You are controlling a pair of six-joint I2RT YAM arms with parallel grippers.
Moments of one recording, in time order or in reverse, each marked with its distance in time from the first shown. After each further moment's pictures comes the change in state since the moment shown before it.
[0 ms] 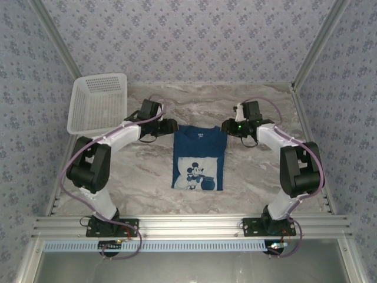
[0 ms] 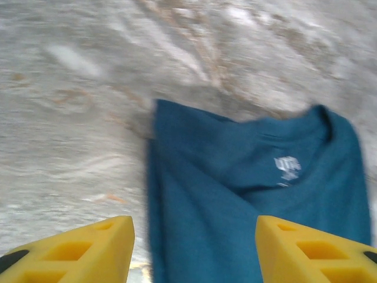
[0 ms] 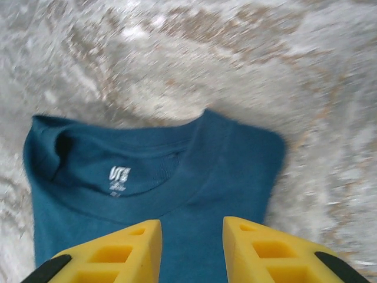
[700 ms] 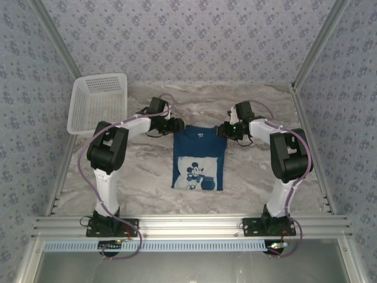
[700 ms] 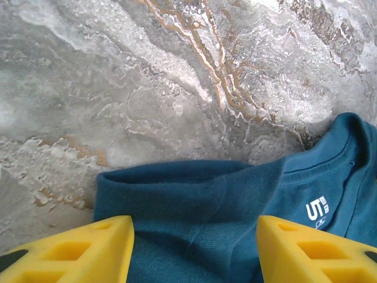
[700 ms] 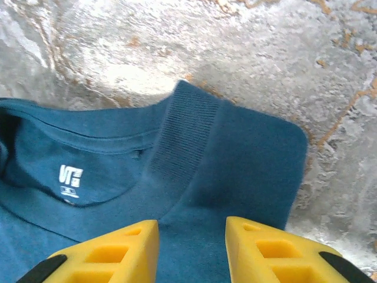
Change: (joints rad) left arm 0.028 0.309 0.211 0.000 0.132 0.035; right arm -0.004 0.190 0.103 -0.078 -0.019 -0.024
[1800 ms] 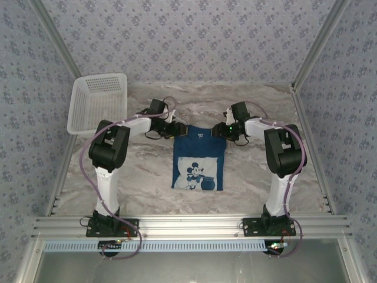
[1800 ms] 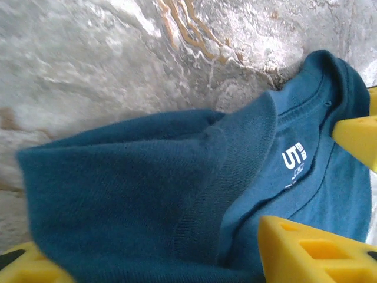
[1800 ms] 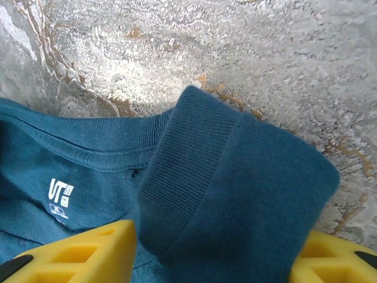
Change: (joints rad) left arm 0.011 0.044 0.008 -0.045 0.204 0.103; right arm 0.029 0.089 0.034 0.049 -0.035 0.010
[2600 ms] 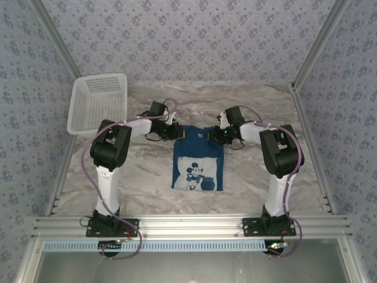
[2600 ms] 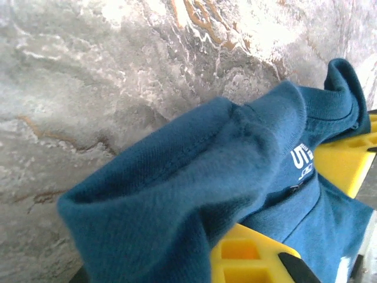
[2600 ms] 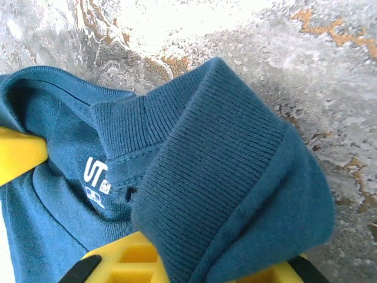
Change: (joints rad) left arm 0.005 0.022 -0.023 0.050 0.045 -0.035; right arm 0.055 0.006 -0.051 0.091 -0.084 0.075
